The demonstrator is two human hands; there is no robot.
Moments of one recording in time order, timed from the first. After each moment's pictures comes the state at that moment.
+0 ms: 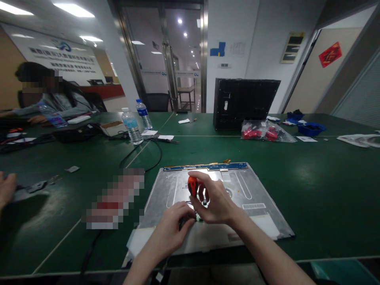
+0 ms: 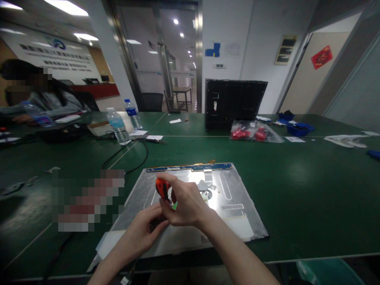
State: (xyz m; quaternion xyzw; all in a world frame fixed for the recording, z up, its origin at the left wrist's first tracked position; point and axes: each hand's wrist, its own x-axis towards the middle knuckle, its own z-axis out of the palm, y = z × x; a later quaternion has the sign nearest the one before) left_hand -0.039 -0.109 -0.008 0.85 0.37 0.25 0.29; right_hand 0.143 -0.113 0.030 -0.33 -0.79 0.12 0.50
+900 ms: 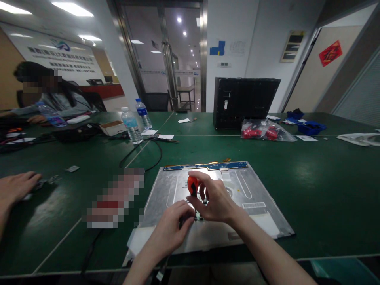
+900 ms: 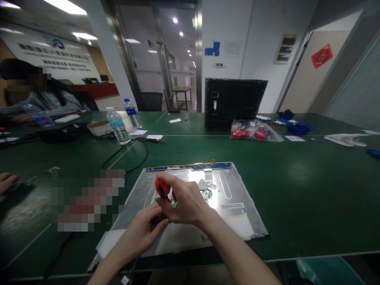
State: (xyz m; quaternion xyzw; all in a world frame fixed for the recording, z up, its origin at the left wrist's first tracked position) left_hand -0.037 -0.111 -0.007 0.84 0.39 0.25 0.28; right_hand 0.142 -0.110 0.025 -0.34 -0.79 0.09 0.50
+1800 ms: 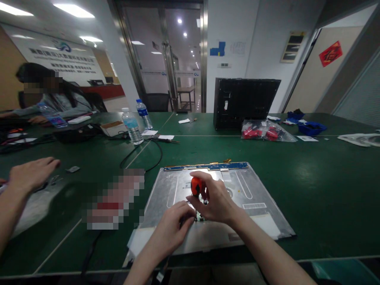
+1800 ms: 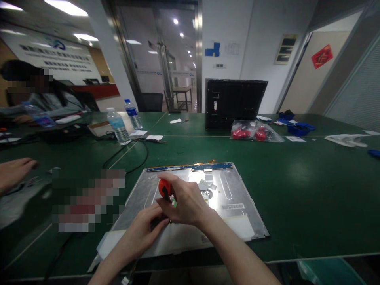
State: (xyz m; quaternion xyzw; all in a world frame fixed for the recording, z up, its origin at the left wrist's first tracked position) left_hand -0.037 -0.109 -0.009 0.84 0.38 0.26 0.29; right_hand 0.141 -0.111 0.027 -0.34 -0.79 0.08 0.51
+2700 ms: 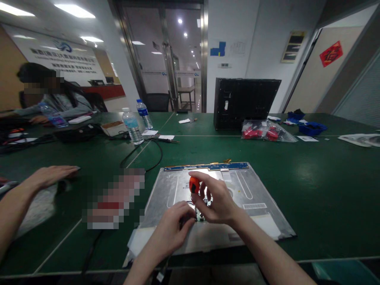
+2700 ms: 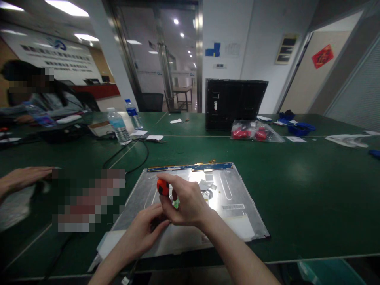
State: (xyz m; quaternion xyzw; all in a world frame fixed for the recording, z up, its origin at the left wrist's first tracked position) left_hand -0.037 -0.111 -0.006 0.84 0.38 0.24 0.29; right_hand 0.143 -0.114 0.031 -0.31 -0.78 0.11 0.53
